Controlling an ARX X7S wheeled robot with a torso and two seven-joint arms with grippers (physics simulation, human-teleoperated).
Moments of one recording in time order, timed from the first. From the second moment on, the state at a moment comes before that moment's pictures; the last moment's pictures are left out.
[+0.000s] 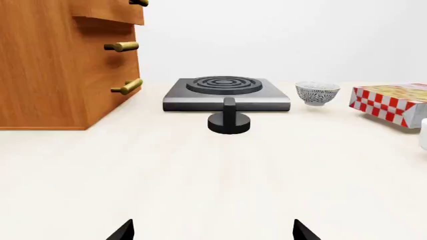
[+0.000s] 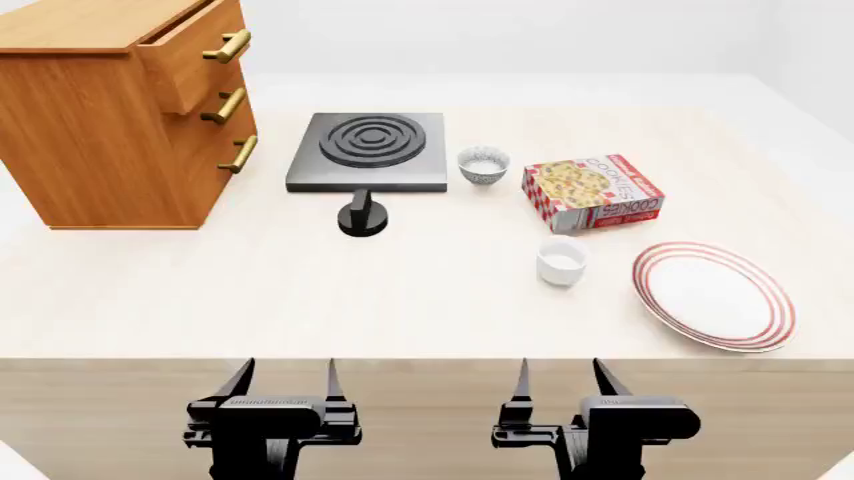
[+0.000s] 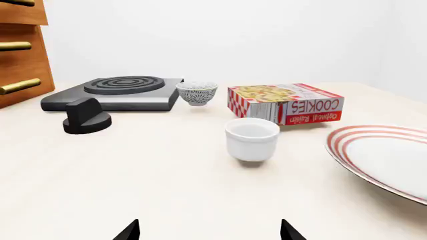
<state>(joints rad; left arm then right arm) 0.00 0.00 0.00 0.00 0.00 0.00 0.00 0.00 0.00 0.00 0.00 0.00 0.00 0.00</state>
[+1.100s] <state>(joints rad) -0.01 -0.09 0.13 -0.06 -0.05 0.03 -0.10 -0.01 0.10 -0.13 0.02 0.06 -0.03 0.08</state>
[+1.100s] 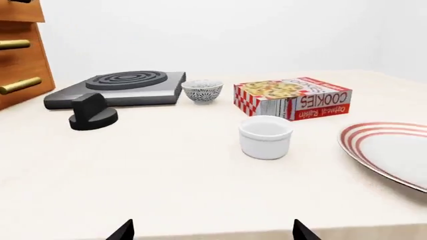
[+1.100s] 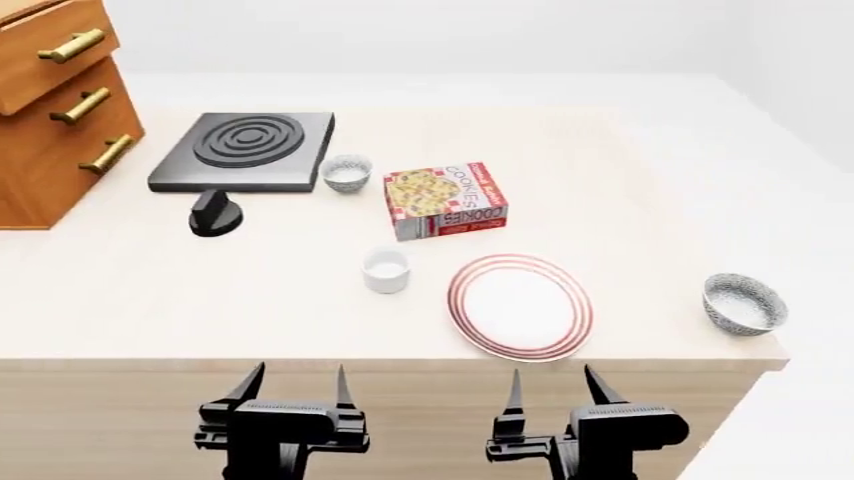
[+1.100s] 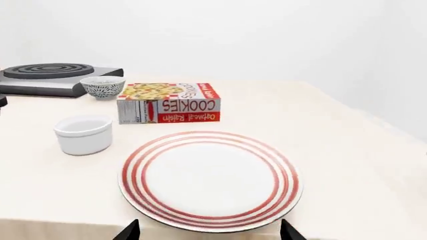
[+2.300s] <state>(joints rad) -0.25 -0.26 0.04 0.61 -0.25 -0.80 -0.20 0.32 0.25 0.02 -0.57 0.42 0.86 0.17</state>
